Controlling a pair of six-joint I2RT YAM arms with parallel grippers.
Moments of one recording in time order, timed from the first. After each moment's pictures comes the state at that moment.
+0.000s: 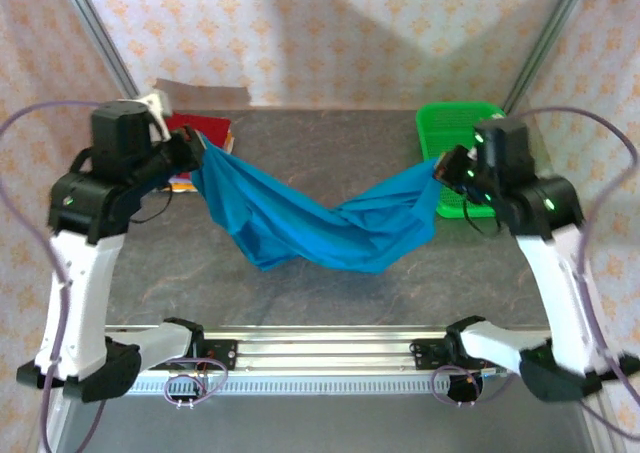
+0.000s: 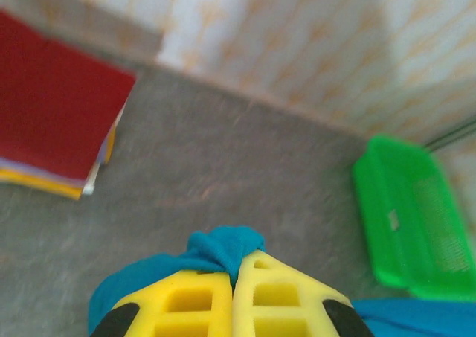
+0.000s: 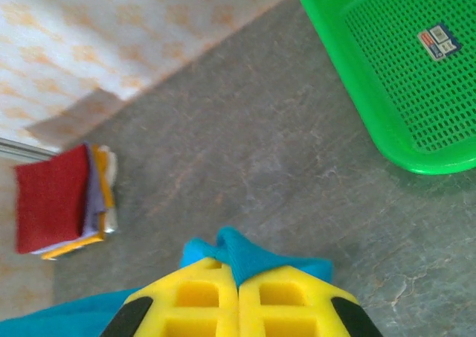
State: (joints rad) left arm -0.18 1.19 1.77 -1.17 0.01 -0.53; right arm 0.34 1.20 1.67 -1.20 0.08 0.75
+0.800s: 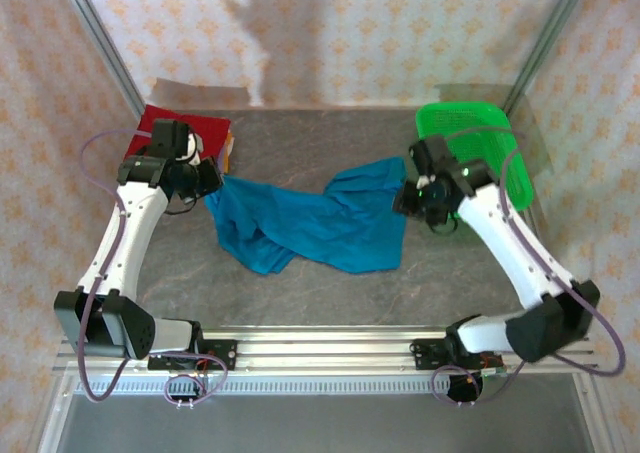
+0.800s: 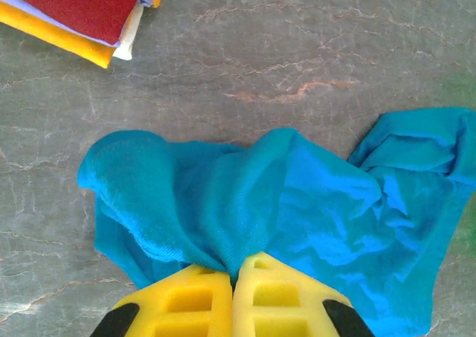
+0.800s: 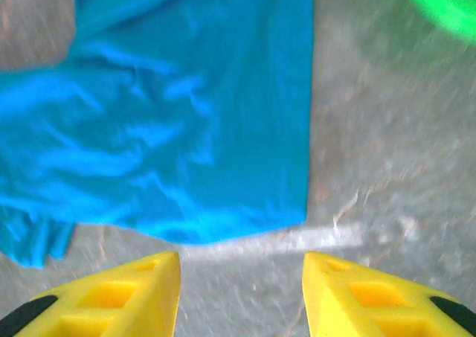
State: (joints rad) left arm 0.01 1.34 1.33 -0.99 0.21 -0.49; right arm 0.42 1.30 1.29 -1.21 -0.05 0.68
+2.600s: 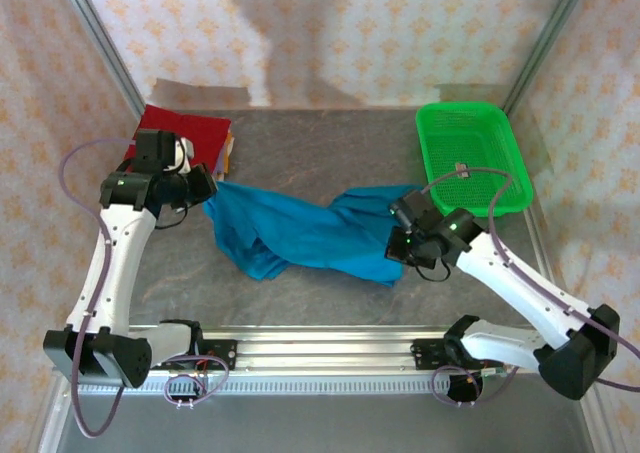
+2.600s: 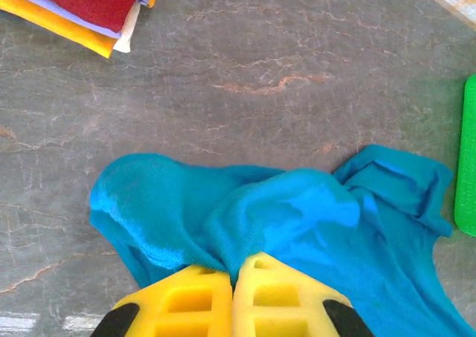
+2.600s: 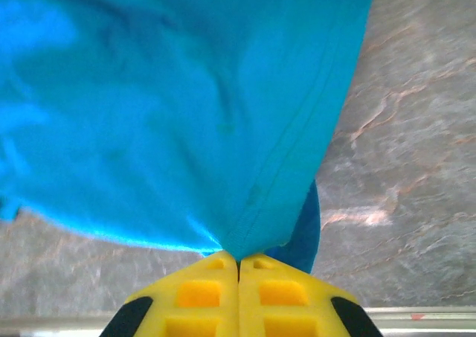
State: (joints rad) left arm 0.02 1.21 1.33 -1.06 0.24 -0.49; right arm 0.63 1.15 1.03 -1.12 0.03 0.89
